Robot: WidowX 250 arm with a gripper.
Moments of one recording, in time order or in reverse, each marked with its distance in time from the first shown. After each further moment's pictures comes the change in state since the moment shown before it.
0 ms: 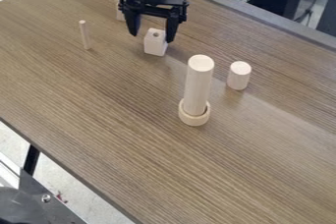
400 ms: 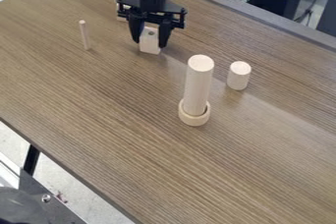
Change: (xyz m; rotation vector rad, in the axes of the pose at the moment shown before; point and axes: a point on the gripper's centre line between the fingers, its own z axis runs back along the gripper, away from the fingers) arm 0.000 0.004 -0.015 0.027 0.009 0.011
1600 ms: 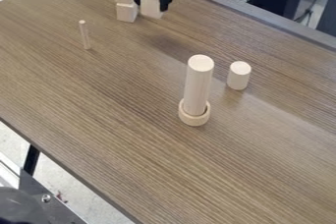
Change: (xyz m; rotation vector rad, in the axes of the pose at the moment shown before) arm 0.029 0.013 0.052 0.006 -0.088 -0.072
